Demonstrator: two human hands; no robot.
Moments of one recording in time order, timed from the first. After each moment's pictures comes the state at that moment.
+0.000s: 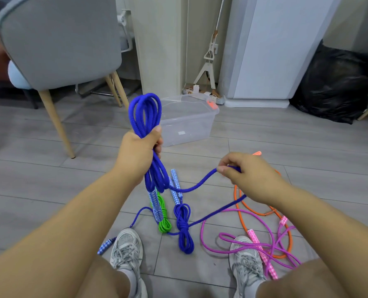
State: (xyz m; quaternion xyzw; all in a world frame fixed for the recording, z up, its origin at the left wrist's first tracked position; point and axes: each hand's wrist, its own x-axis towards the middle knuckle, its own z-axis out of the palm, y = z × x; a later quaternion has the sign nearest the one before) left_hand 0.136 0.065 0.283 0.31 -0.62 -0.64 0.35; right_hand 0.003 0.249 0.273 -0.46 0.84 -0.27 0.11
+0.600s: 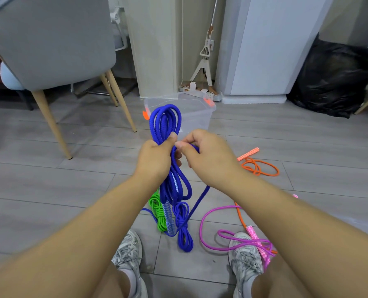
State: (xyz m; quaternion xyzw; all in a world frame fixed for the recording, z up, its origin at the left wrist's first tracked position) left_hand 0.118 0.100 0.277 0.35 -0.63 -0.64 0.29; right_hand 0.043 0.191 0.293 -0.45 0.79 -0.40 0.08
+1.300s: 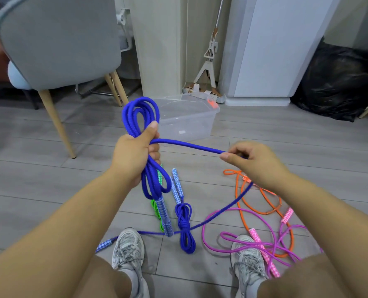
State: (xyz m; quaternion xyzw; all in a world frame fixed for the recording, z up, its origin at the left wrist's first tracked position) left_hand 0.144 0.070 0.291 0.31 -0.51 -0.75 0.29; right_hand -0.013 0.243 0.277 -0.42 0.82 -0.38 0.11
